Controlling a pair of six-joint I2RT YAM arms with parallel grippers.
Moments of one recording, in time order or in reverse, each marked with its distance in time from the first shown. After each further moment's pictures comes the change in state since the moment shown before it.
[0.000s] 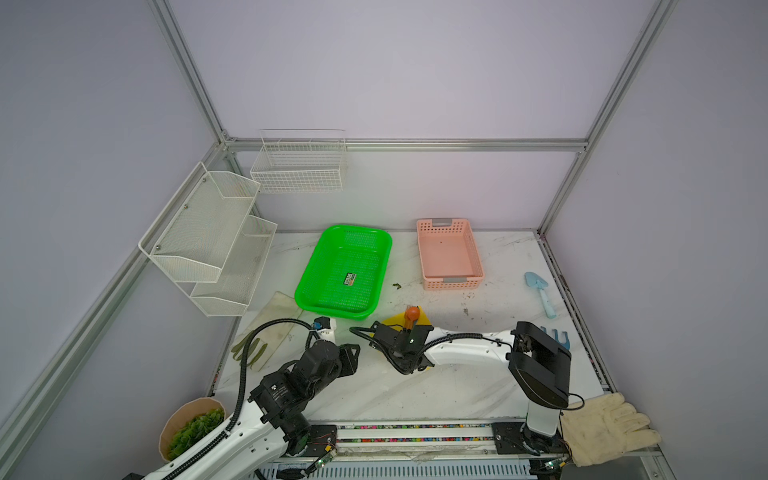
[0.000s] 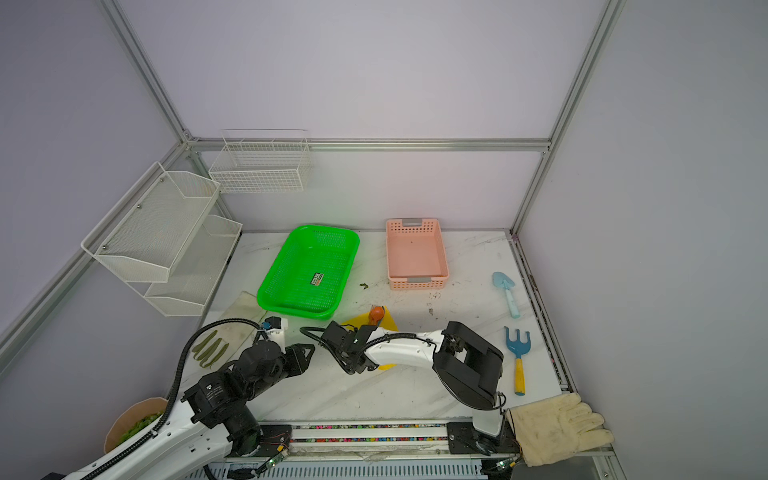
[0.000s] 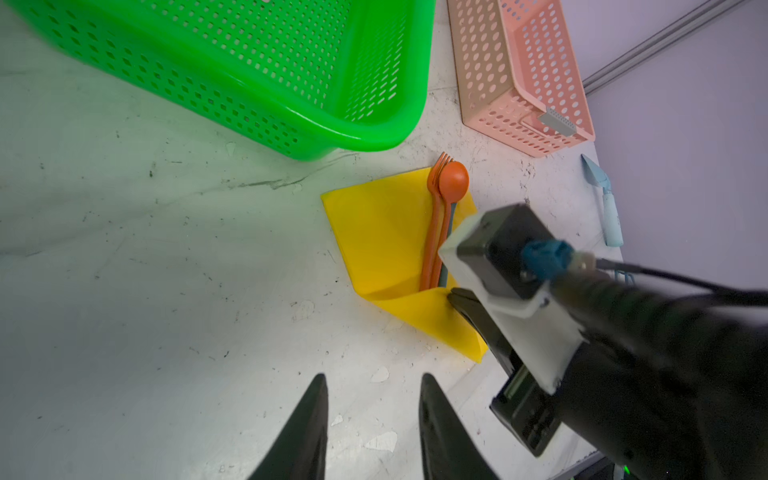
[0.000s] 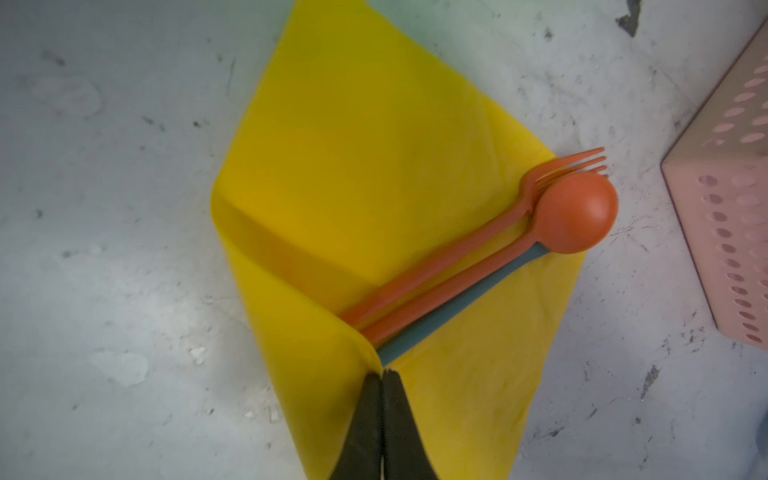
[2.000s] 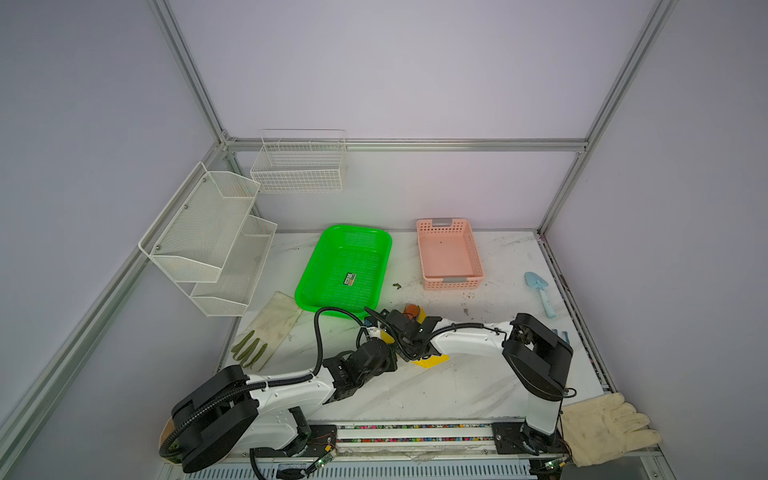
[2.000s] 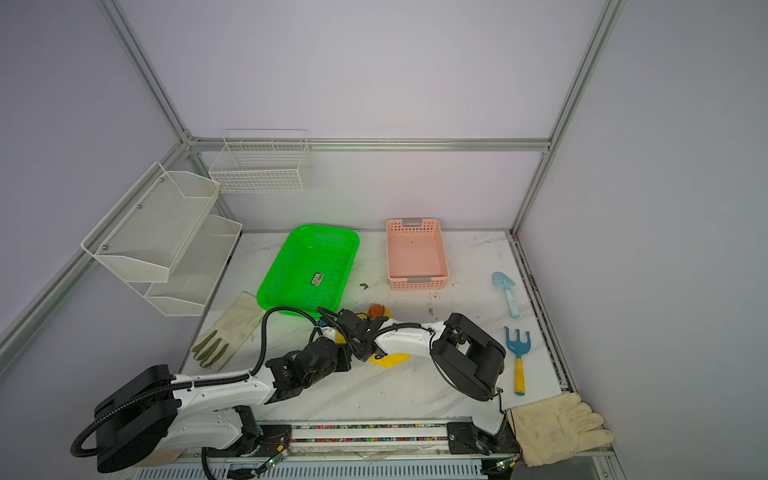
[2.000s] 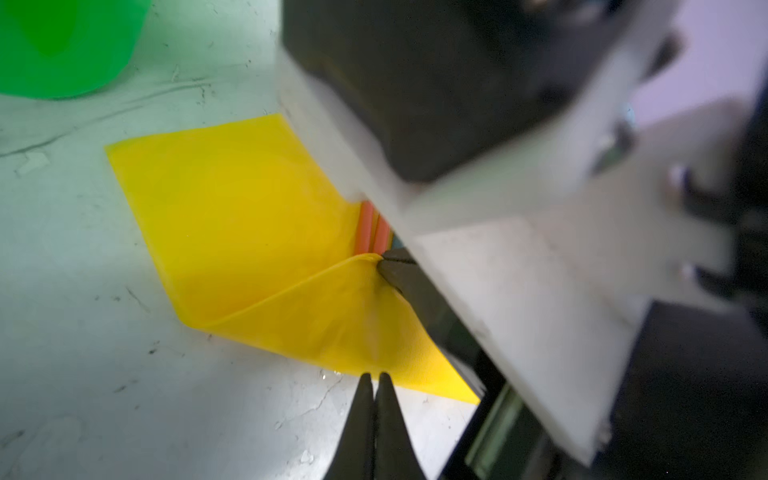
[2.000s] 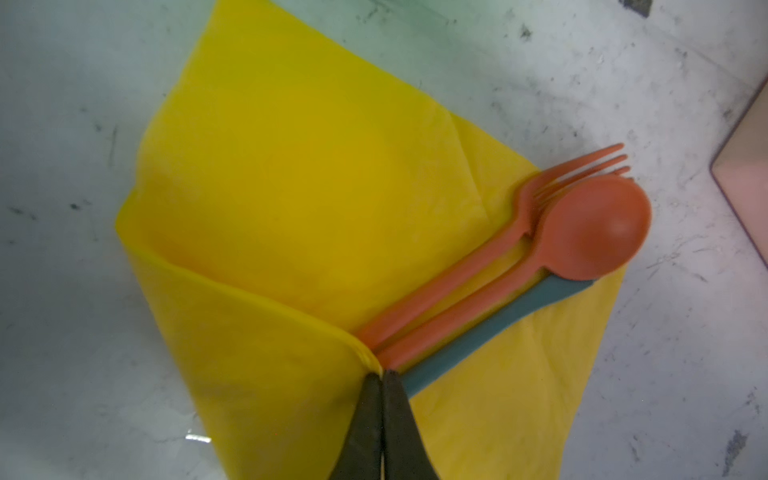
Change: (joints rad) left arm -0.158 0.694 -0.040 0.740 -0.051 -0.013; right arm -0.119 0.010 -0.089 0.196 -0.125 -0.037
